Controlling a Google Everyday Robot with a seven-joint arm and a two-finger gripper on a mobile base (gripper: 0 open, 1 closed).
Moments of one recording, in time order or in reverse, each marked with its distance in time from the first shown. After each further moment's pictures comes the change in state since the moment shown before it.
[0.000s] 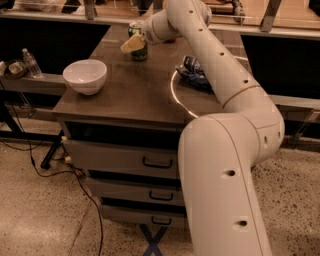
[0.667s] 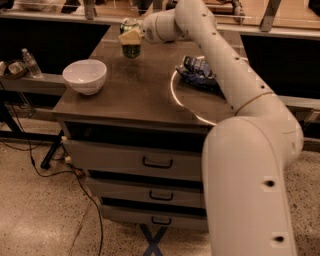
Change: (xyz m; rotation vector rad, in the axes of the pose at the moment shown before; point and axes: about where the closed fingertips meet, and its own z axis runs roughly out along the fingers) arm -0.029 0.022 -0.025 -0.076 -0.183 0.088
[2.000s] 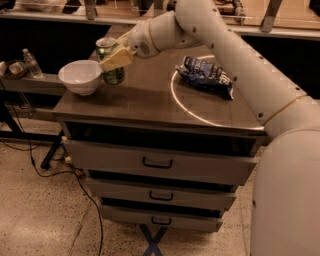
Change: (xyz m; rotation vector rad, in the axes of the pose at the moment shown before) arm -0.002 0.153 -0.056 -0.356 0.035 -0.187
